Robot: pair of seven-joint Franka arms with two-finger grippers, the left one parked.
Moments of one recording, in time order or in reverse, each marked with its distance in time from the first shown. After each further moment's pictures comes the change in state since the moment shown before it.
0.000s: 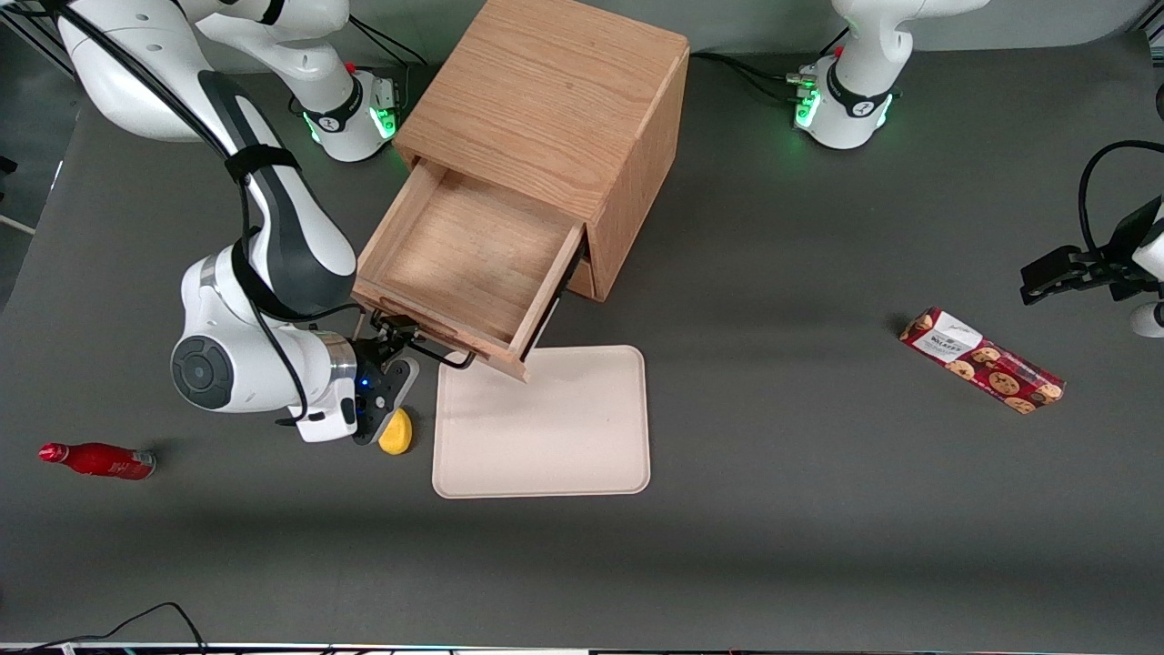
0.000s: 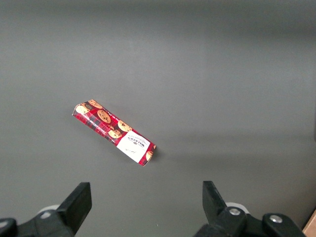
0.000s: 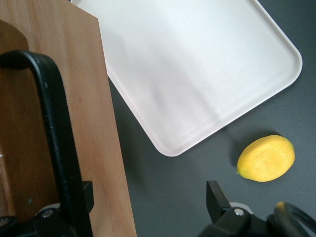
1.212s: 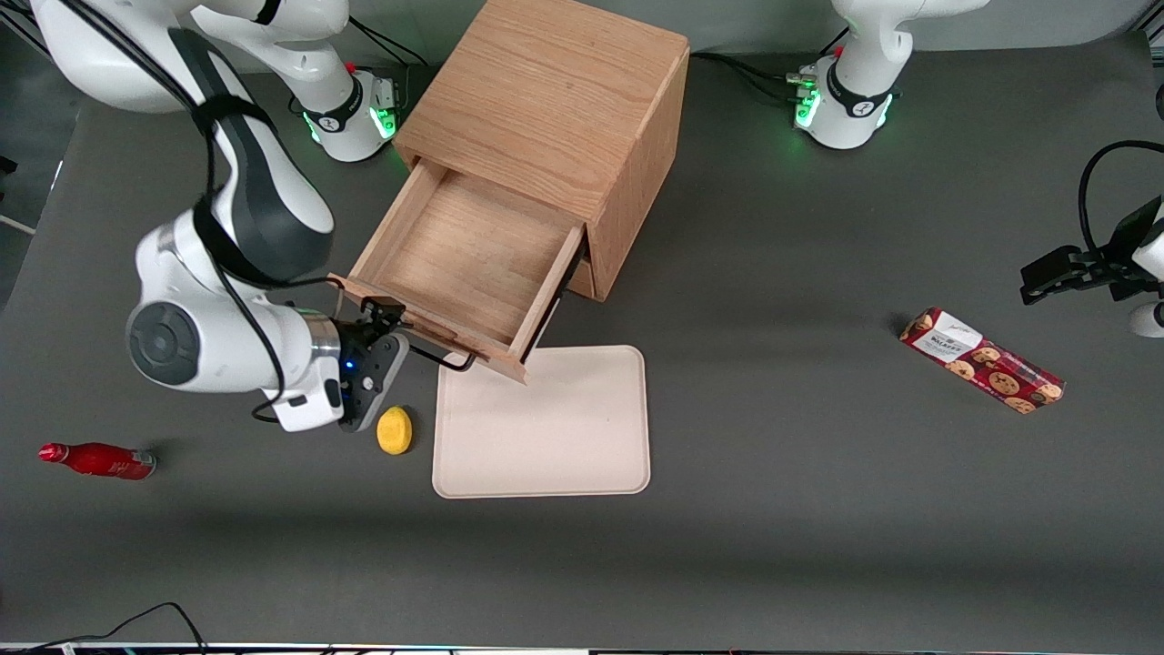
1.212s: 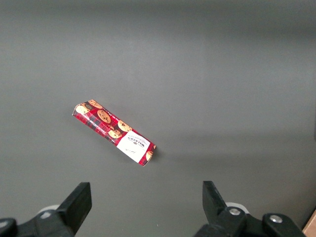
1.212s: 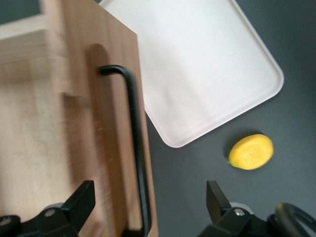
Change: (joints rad) arm -0.054 -0.064 0.107 0.127 -0.075 -0.151 0.016
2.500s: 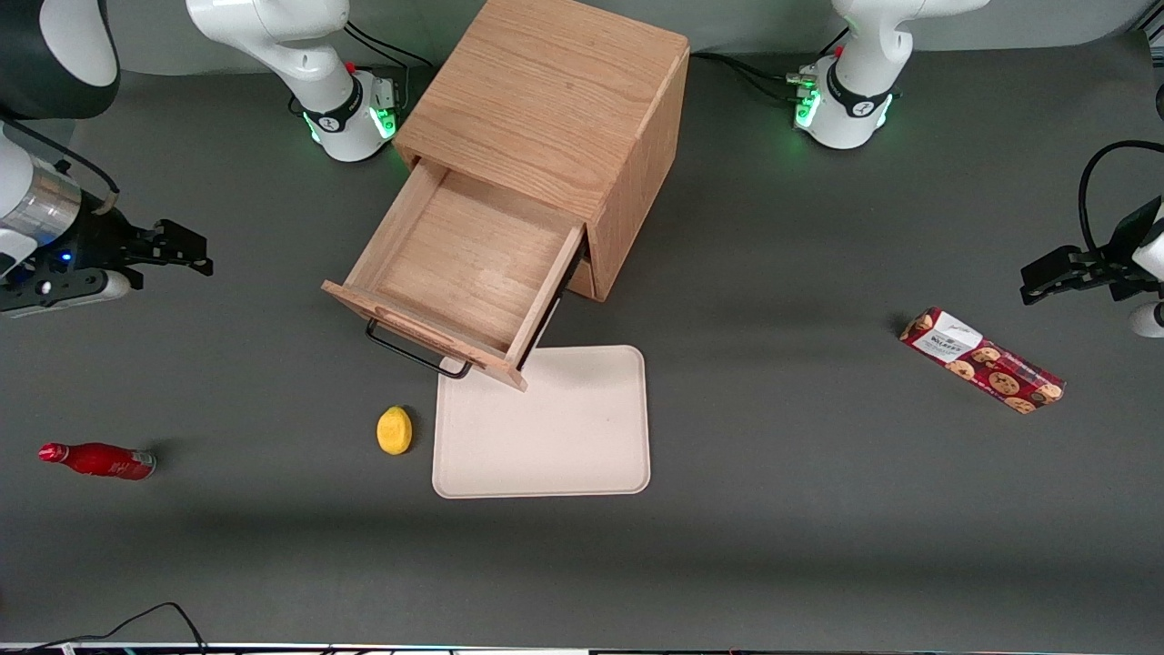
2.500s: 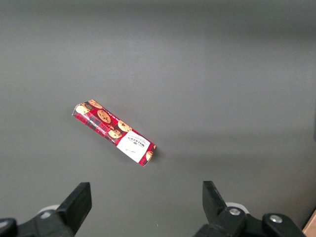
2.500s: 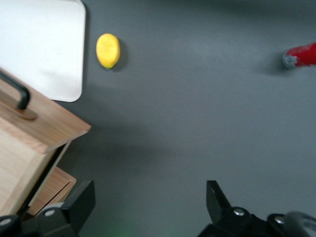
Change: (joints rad) arm 0.075 -0.548 -0.486 -0.454 -0.055 0.049 0.499
